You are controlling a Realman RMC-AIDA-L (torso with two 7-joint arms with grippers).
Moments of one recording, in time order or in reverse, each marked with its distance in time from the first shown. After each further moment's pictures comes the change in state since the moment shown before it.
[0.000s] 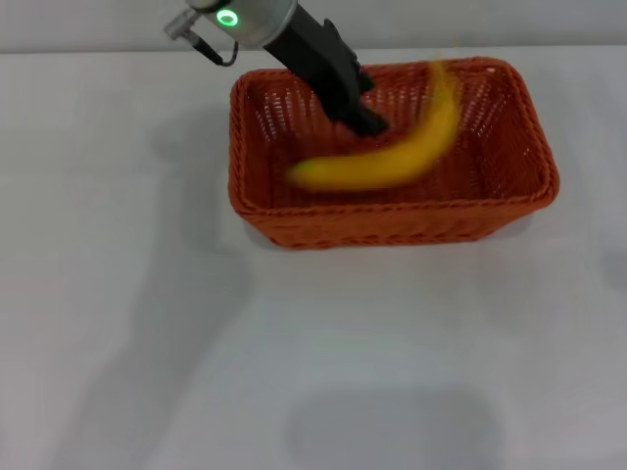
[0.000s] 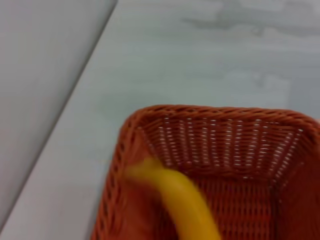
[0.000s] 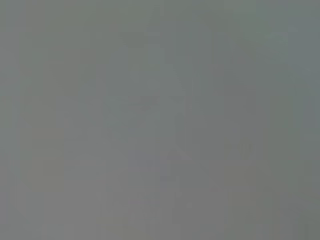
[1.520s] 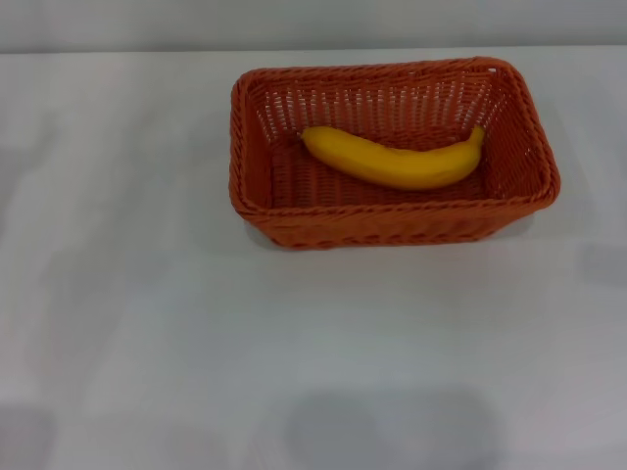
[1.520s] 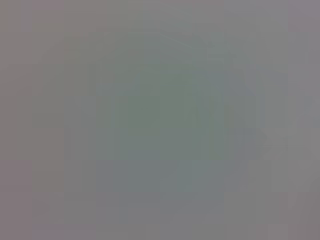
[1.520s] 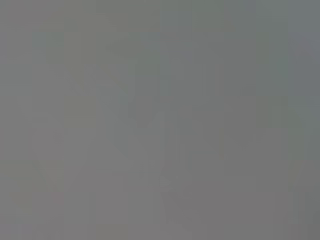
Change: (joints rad) left arm 0.968 -0.005 -0.002 0.143 -1.951 0.162 0.641; right arm 0.028 0.003 -0.008 0.051 -0.003 -0.010 -0.144
